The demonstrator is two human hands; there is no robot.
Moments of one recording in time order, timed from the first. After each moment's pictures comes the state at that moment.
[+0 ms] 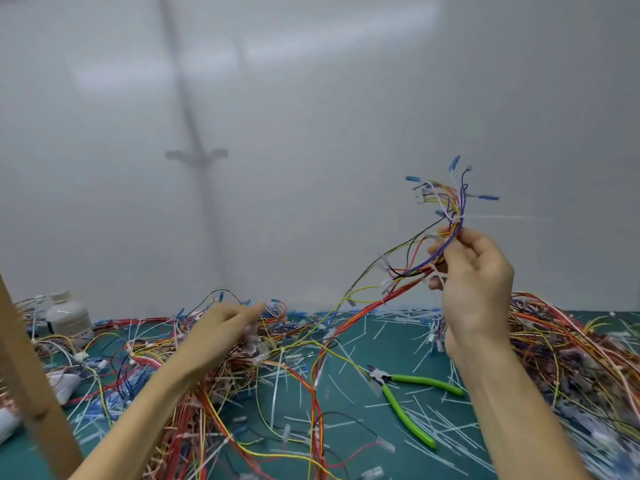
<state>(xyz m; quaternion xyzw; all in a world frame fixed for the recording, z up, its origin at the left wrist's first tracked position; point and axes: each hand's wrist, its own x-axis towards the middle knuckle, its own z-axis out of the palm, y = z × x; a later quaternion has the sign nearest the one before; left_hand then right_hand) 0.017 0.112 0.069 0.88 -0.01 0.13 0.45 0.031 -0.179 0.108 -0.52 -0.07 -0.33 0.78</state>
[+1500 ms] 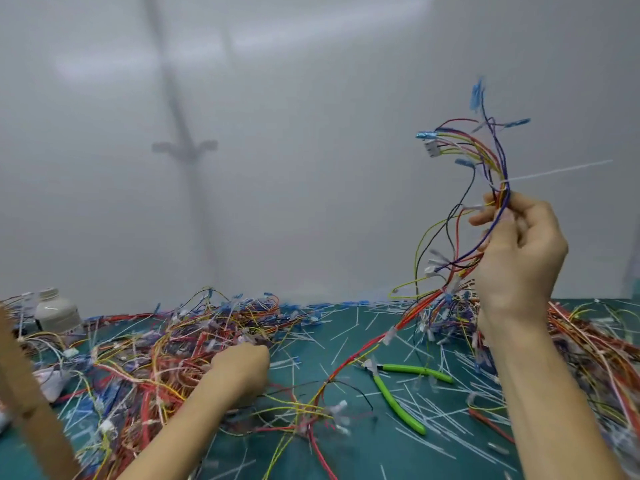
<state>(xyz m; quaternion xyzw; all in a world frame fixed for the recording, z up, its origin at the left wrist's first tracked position) 0.037 0.076 0.022 0.99 0.06 -0.09 -0.09 0.034 -0.215 0.117 -0.55 -0.07 -0.50 0.67</state>
